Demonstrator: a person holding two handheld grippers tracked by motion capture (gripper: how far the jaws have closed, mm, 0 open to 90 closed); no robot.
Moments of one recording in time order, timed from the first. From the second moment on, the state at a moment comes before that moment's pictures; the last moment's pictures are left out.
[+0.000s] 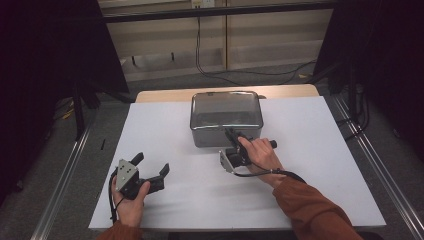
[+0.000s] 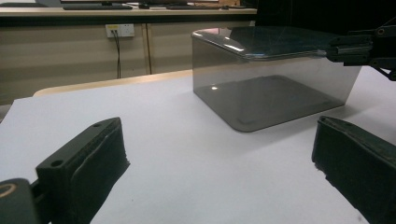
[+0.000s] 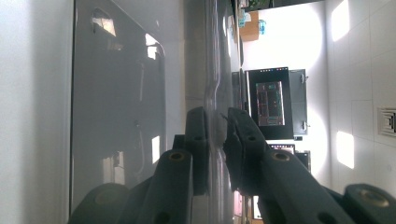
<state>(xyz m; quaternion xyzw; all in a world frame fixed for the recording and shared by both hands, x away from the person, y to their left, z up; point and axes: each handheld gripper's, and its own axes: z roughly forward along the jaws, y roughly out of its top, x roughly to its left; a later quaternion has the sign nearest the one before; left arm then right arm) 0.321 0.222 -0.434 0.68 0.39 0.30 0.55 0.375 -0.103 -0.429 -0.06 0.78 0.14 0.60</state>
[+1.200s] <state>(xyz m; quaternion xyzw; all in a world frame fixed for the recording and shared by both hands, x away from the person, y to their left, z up) 0.337 0.208 -0.423 0.69 0.35 0.27 0.57 0.376 -0.106 -0.415 -0.05 0.76 0.16 0.62</state>
